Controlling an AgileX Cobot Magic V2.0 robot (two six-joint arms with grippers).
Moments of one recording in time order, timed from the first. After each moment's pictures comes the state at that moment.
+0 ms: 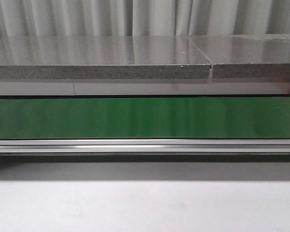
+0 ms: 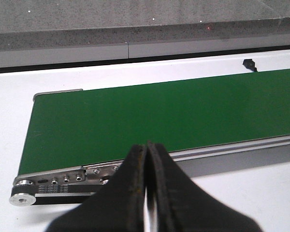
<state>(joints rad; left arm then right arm) -0.02 0.31 -0.41 -0.38 0.58 0.35 -0.06 0.32 -0.48 0.45 0.52 -0.44</state>
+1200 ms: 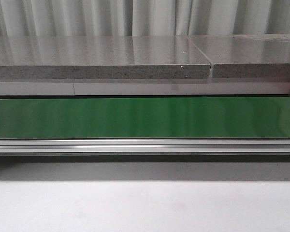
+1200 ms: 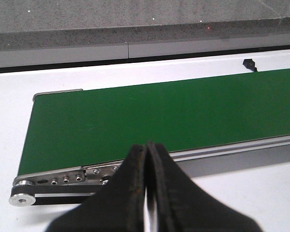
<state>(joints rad) -0.02 0.31 -0.41 -0.38 0.58 0.35 0.03 -0.01 0.03 0.07 0.07 -0.07</state>
